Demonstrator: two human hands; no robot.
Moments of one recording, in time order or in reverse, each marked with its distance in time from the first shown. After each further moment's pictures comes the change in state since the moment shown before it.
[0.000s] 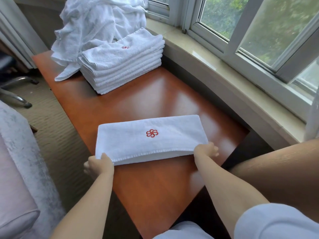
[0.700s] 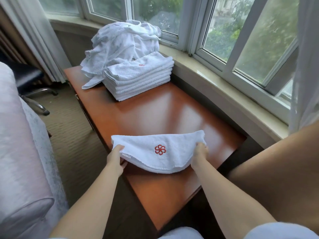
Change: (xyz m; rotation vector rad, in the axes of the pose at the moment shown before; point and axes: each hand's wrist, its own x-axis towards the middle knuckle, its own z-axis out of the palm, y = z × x) left_hand -0.038 0.002 -0.071 -0.715 -0.634 -0.297; right_hand -0.100 -0.007 -0.050 0.680 -0.403 0.122
